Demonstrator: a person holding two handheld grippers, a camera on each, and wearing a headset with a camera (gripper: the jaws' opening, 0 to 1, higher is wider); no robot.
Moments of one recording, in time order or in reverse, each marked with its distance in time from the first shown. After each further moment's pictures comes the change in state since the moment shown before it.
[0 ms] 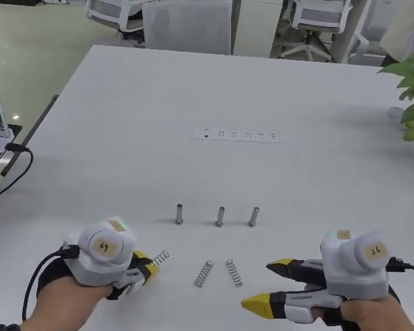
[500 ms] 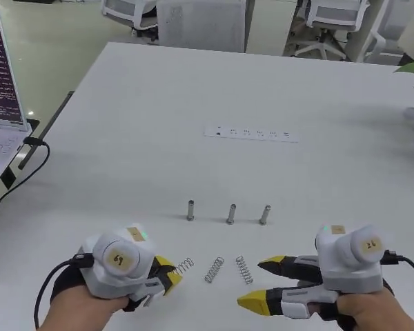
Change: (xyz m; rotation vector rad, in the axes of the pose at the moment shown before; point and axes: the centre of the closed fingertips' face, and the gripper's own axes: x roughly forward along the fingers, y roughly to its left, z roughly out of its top) left arm -0.013 -0.044 0.014 0.067 -0.041 -0.078; right arm 0.016 0.019 0.008 -0.040 0.007 0.094
